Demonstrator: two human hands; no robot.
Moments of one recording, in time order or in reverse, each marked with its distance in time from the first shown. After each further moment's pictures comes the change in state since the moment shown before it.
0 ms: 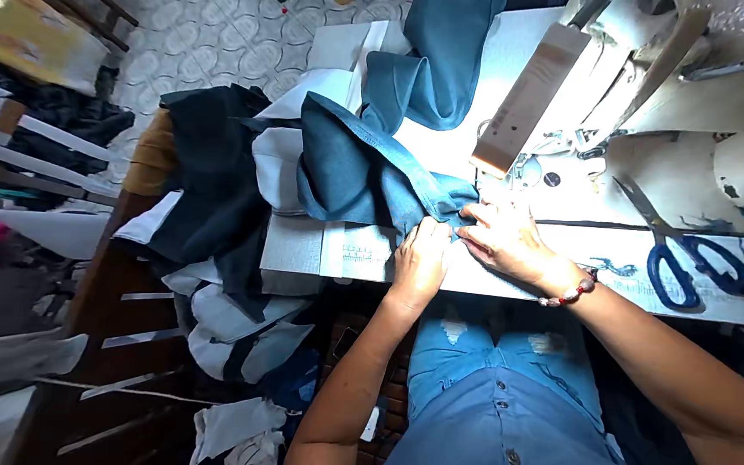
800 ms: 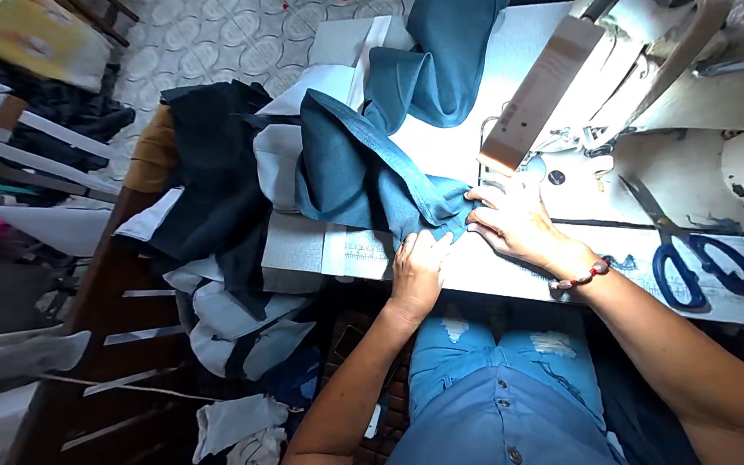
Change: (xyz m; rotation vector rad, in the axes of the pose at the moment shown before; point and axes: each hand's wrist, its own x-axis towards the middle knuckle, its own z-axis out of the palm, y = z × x) left_hand -0.020 -0.007 0.003 0.055 0.094 0.059; right_hand 0.005 0.024 -0.005 0.051 -0.077 0.019
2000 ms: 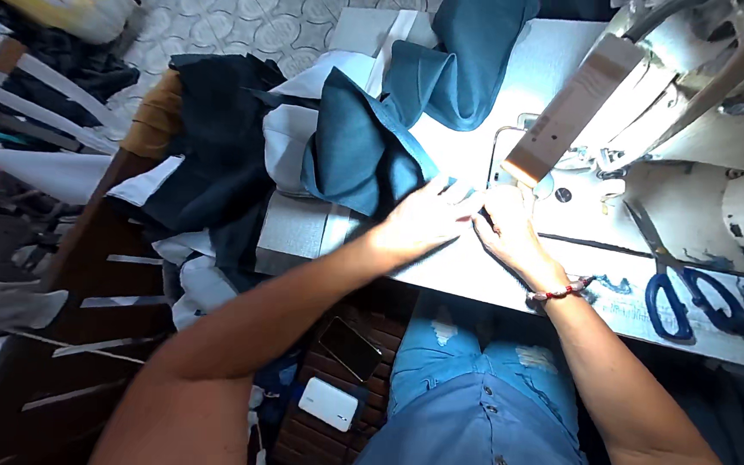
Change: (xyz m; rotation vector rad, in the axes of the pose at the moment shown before) left_hand 0.091 -0.016 -0.049 0.319 -0.364 0.698; right_hand -0.001 -0.014 0.013 0.122 0.066 0.250
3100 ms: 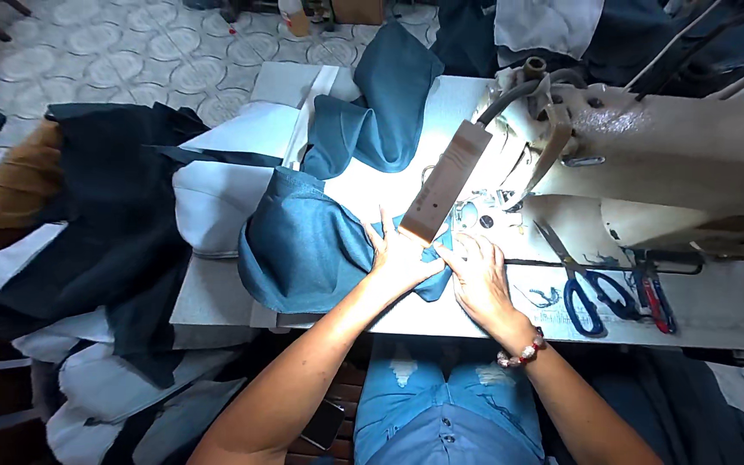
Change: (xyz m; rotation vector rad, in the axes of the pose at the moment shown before) left_hand 0.057 0.027 0.064 -0.532 -0.241 -0.650; right_hand -0.036 -0.007 -0.020 -0.262 0.037 0.267
